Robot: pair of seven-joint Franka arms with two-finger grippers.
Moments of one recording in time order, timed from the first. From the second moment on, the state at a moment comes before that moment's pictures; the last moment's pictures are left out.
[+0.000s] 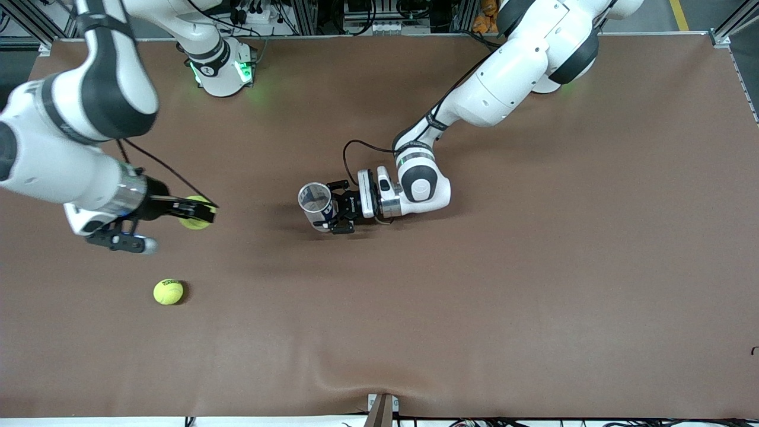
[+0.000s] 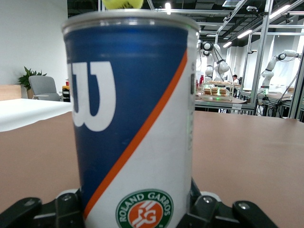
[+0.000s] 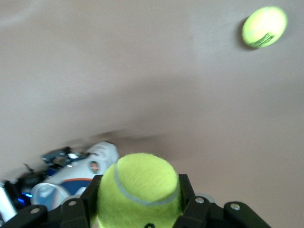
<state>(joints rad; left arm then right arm) -0.55 1.03 -0.33 -1.44 -2.16 2.30 2.71 0.26 0.24 -0.06 -1.61 0.23 1.80 0.41</state>
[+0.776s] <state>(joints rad) -0.56 1.03 -0.33 -1.44 -2.17 2.32 2.71 0.52 0.34 -0.06 -1.62 0.23 1.90 0.89</state>
